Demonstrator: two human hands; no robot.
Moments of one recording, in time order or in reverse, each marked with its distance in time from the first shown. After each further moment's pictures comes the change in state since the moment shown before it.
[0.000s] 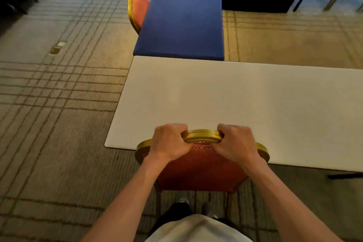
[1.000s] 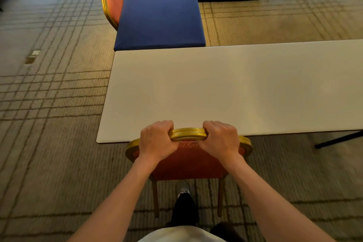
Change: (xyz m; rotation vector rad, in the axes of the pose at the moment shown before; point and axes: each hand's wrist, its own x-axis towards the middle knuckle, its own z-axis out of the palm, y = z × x) left_hand -0.048 -0.027 0.031 0.043 -0.035 0.084; right_hand -0.072 -0.032 0.041 -0.089 0.152 0.079
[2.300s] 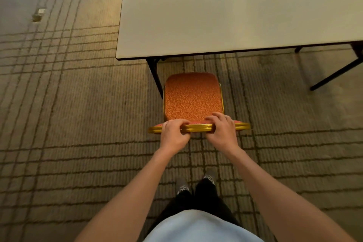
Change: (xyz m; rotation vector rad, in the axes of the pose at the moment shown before) left_hand -0.394 0.038 0.063 -0.314 -0.259 -0.233; right_hand -0.381 -0.127 -0.045 0.296 -0.401 0.377
